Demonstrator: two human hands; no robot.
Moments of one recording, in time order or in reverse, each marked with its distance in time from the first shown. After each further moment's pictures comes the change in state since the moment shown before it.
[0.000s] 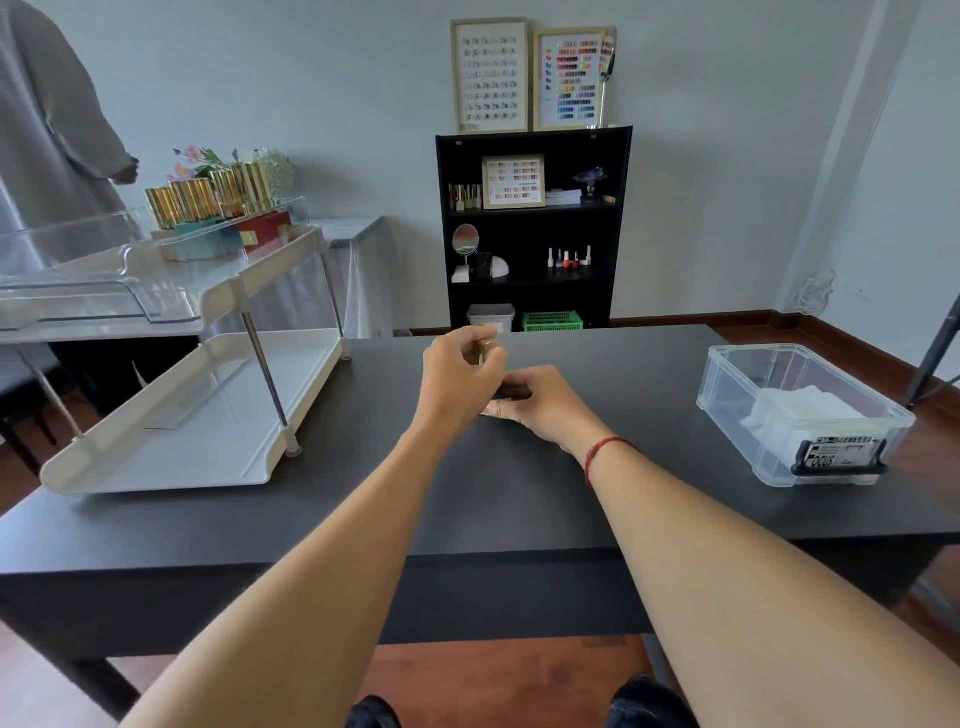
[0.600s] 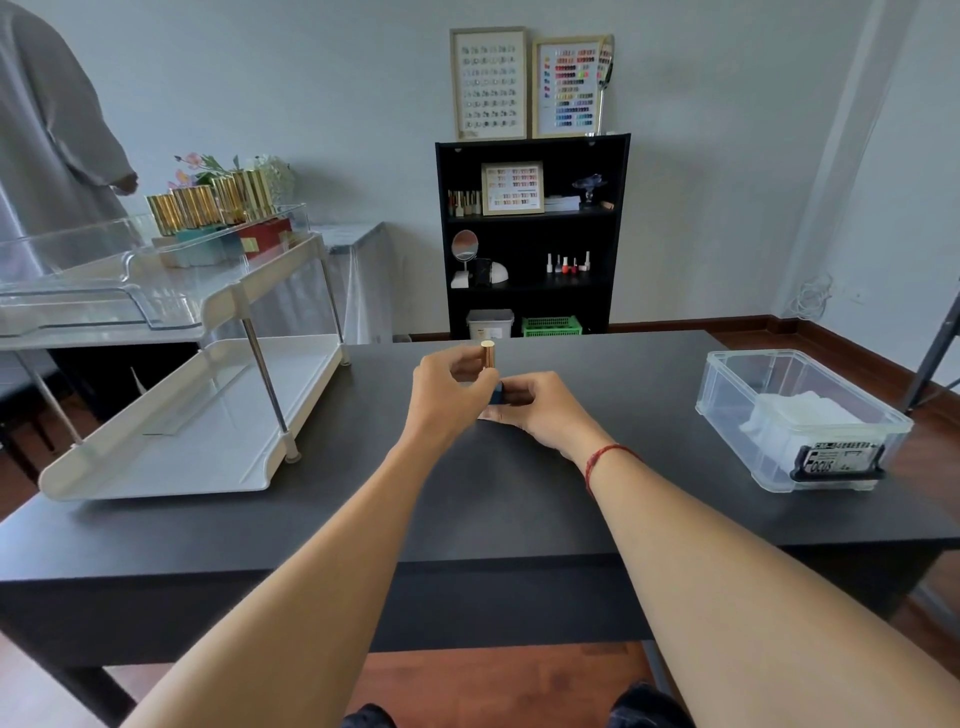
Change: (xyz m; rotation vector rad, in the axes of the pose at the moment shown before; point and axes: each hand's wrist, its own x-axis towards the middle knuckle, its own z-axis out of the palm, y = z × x) left_hand -0.004 -0.012 -0.008 0.012 -0.039 -0.048; right_hand -0.002 0.002 -0.001 0.059 0.003 -0.002
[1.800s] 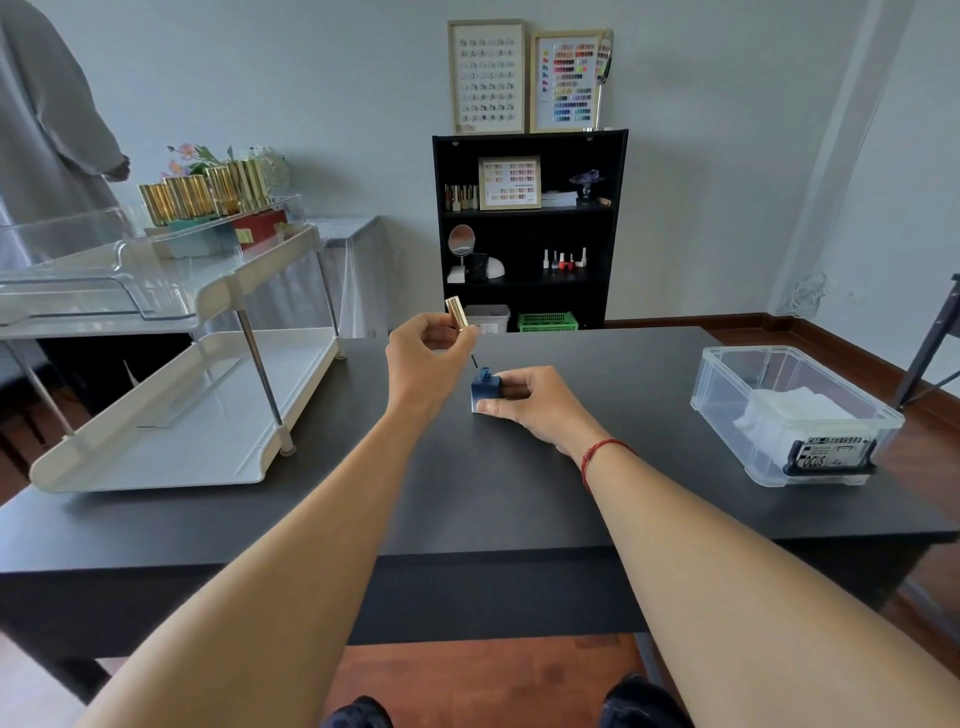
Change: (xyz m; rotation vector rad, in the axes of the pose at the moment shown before) left_hand 0.021 0.002 -0.009 -0.159 0.198 -0.058; right_hand 0.005 0.006 0.001 0.006 0.035 0.004
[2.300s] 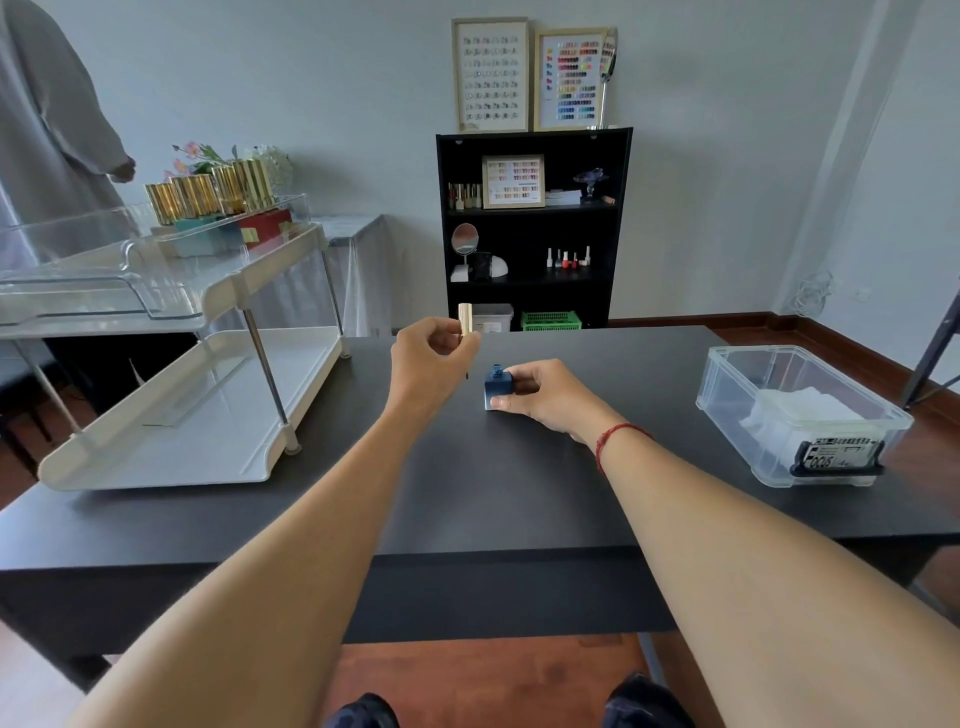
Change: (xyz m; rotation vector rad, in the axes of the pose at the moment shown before) left_hand 0.002 -0.002 -0.006 0.107 -0.078 -0.010; right_hand 0.006 -0.007 -0.012 -0.116 -0.072 0.041
